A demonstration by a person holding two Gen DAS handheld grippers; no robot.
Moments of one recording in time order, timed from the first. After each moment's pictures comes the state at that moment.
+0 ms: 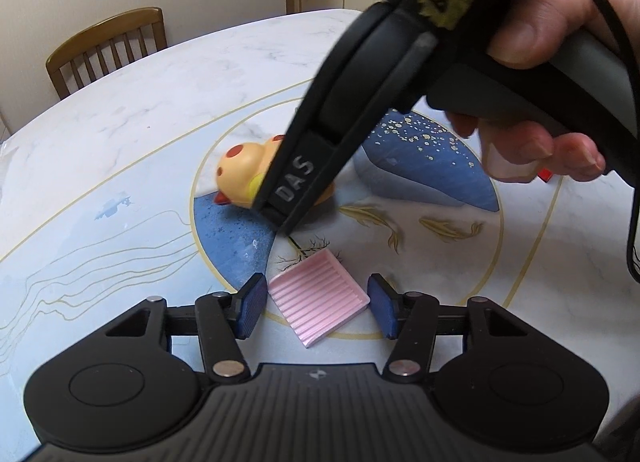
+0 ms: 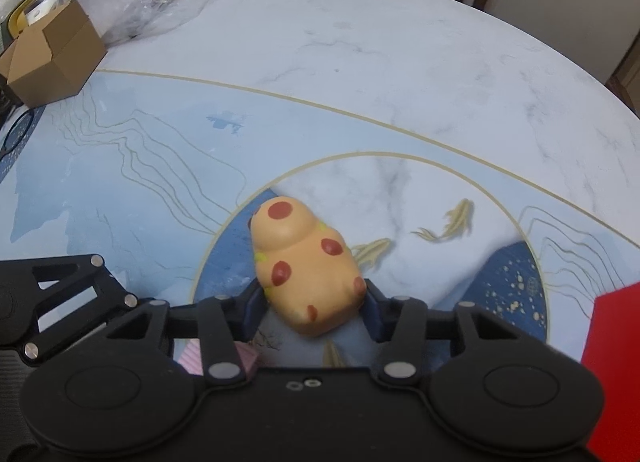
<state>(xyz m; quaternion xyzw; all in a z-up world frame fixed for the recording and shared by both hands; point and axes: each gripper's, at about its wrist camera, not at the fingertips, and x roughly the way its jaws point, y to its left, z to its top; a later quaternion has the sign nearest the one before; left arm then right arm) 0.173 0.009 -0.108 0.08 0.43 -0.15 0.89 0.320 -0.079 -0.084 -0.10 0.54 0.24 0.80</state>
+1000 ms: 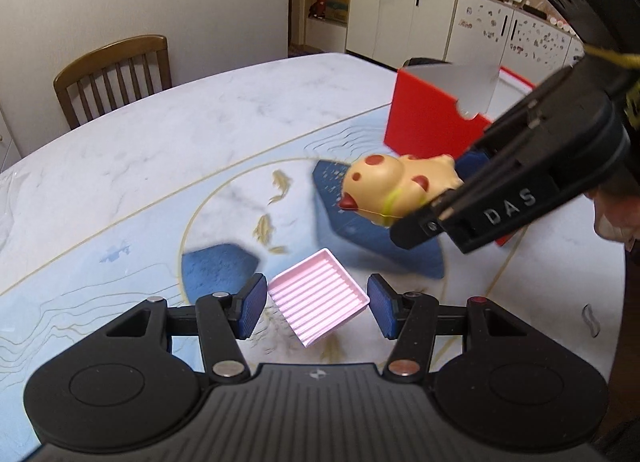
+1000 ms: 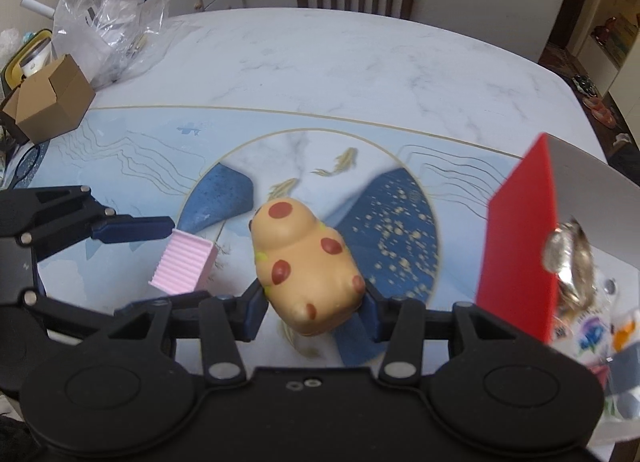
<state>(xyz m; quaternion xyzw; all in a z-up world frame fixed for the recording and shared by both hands) 0.164 -0.016 -0.050 0.05 0.40 -0.15 0.90 0.250 -0.175 -0.028 -0.05 0.52 0.19 0.83</state>
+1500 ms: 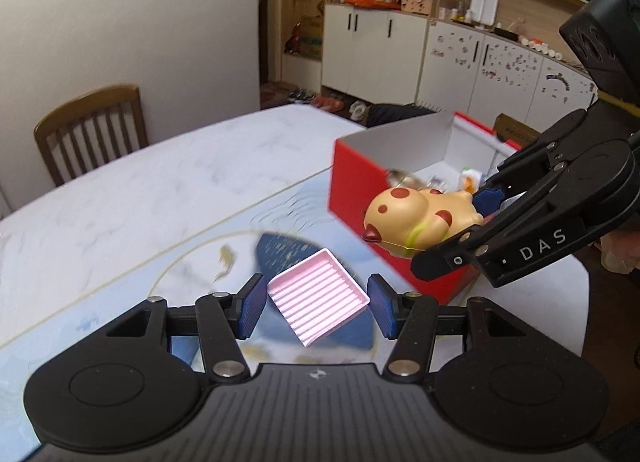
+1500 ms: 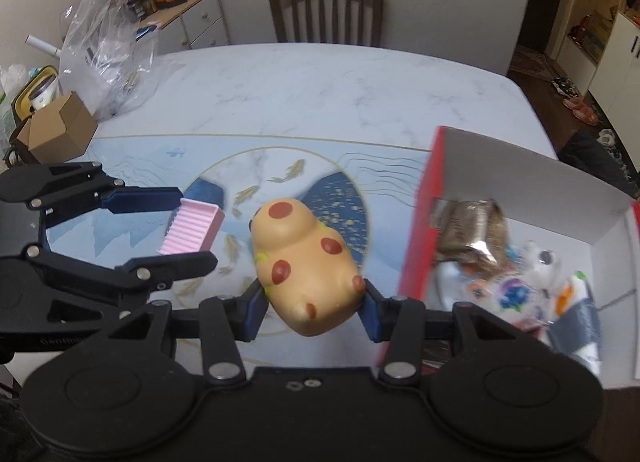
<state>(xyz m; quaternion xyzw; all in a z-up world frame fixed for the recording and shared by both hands) 0.165 -0.077 0.001 0.06 0.35 -0.18 0.92 0.214 -0.253 0.015 -0.02 0.49 0.18 0.85</state>
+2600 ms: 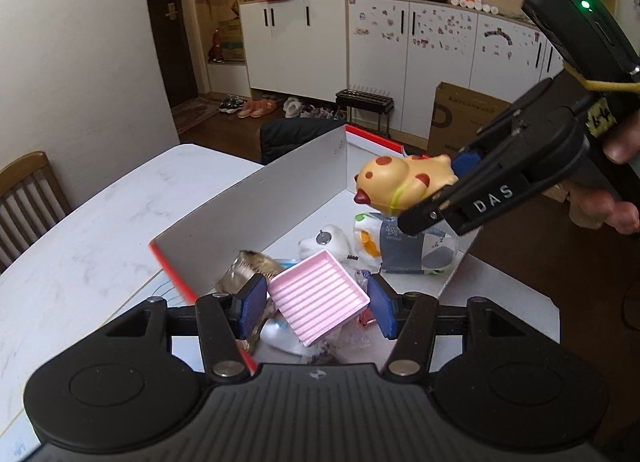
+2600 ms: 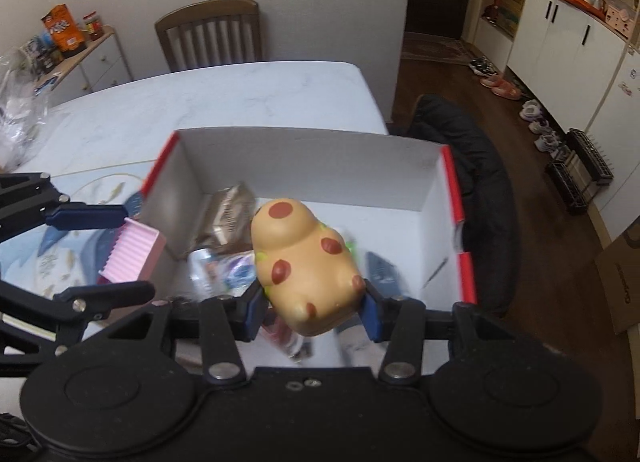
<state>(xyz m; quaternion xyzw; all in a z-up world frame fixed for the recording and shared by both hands) 0.237 -0.264 0.003 0.14 0.34 -0.26 0.89 0.230 -0.458 -0.005 0.01 0.47 0.08 0.88</state>
